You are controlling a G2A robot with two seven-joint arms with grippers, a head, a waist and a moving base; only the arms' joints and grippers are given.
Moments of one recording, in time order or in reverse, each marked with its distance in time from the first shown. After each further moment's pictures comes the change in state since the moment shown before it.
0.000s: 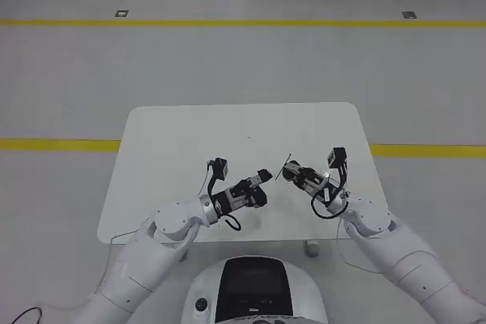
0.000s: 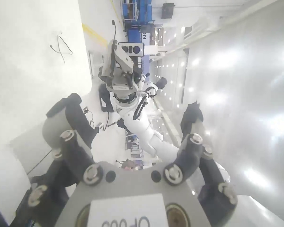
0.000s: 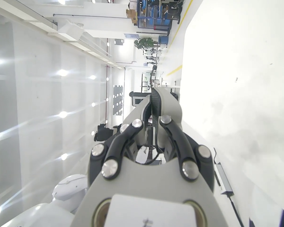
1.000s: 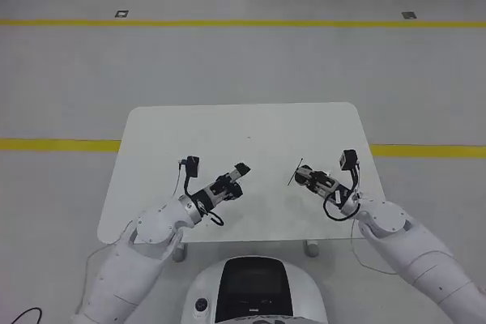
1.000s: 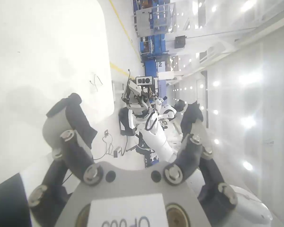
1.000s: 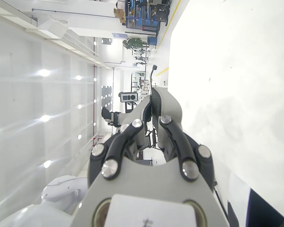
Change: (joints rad) left arm 0.141 0.033 -0.170 -0.155 0.201 0.082 0.112; right arm 0.024 0.102 -0.033 0.042 0.005 0.000 0.045
